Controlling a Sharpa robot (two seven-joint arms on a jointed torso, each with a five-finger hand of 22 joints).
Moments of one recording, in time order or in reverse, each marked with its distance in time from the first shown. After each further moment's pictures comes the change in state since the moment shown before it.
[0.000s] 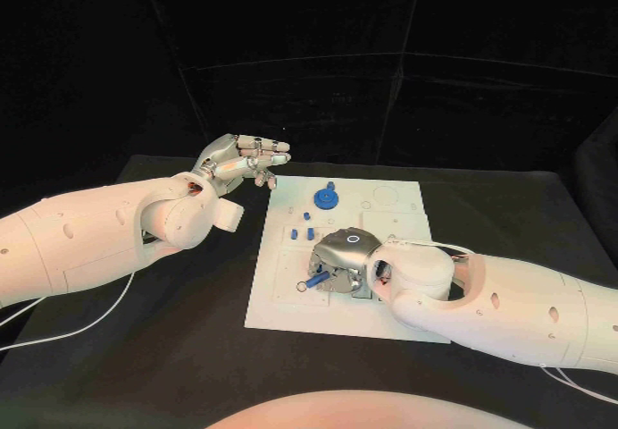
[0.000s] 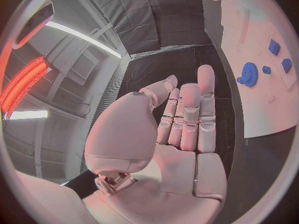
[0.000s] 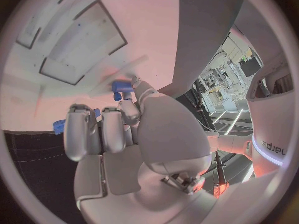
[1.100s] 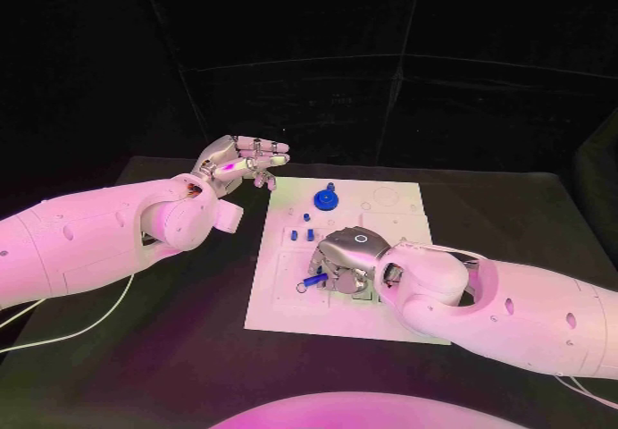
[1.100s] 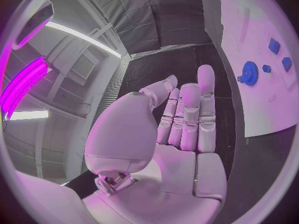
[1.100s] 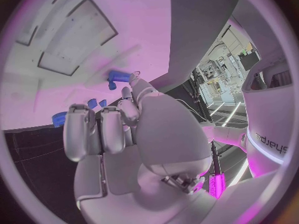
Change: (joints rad) left arm 0.000 0.000 0.000 0.000 0.000 -0.005 0.007; left_hand 0.000 0.000 0.000 0.000 0.000 0.000 0.000 0.000 0.000 0.000 0.000 0.000 0.000 0.000 0.000 0.000 0.000 0.000 0.000 0.000 0.000 0.000; right arm -0.003 -0.043 -0.003 0.043 0.029 -0.108 0.022; right_hand 0.019 -0.002 -0.003 -0.003 0.000 0.011 -0.015 -0.005 -0.002 0.011 -0.011 -0.004 -0.011 0.000 0.000 0.000 -0.005 0.000 0.000 0.000 0.000 0.000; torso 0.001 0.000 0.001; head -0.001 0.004
